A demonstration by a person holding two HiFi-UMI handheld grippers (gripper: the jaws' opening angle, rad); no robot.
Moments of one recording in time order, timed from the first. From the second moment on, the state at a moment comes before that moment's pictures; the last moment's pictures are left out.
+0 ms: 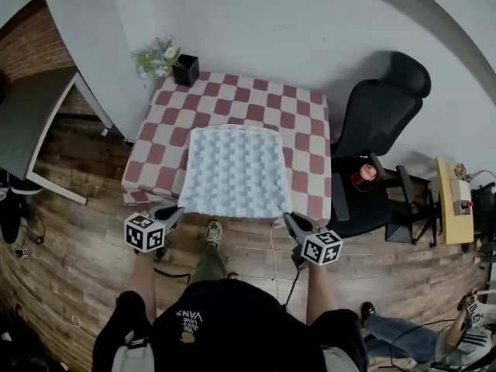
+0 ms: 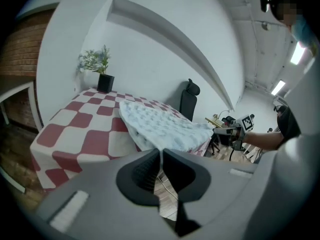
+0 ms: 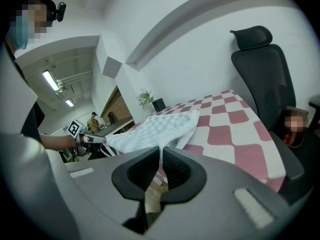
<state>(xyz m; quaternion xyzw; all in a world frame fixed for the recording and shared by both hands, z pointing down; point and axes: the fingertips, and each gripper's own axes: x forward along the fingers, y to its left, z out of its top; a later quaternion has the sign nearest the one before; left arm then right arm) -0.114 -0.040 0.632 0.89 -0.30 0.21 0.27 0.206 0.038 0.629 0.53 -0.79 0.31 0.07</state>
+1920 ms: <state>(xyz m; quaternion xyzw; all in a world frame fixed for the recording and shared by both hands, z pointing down) -0.072 -0.251 0.661 0.86 -0.30 0.27 0.31 0.259 -0.182 0.644 0.61 -0.71 0.34 0.11</state>
